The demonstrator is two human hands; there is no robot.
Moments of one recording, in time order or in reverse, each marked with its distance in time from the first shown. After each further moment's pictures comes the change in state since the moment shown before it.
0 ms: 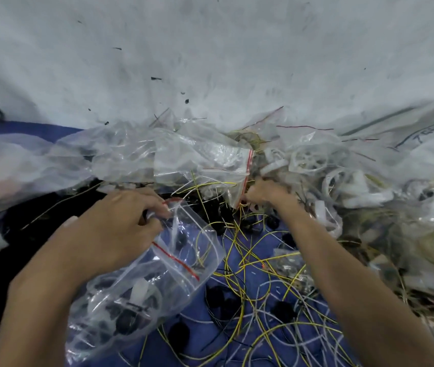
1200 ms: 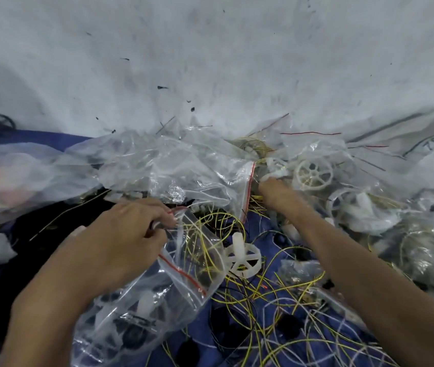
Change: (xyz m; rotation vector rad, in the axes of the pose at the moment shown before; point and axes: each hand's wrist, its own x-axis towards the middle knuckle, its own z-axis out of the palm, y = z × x) left_hand -0.005 -0.003 -0.005 -0.005 -0.032 -0.014; right_hand 0.013 -0.001 -0.009 -0.385 0.185 -0.199
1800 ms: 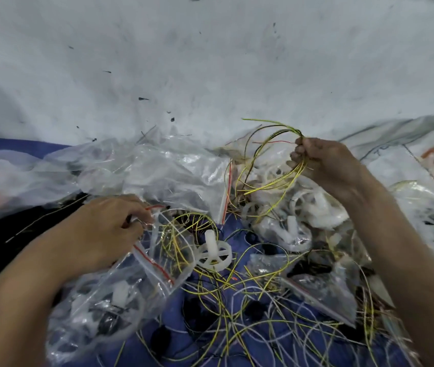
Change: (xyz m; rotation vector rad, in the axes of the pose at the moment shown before) left_hand 0.001 0.006 -0.004 0.029 -0.026 -0.005; right_hand -0.129 0.085 -0.119 1.959 0.240 0.040
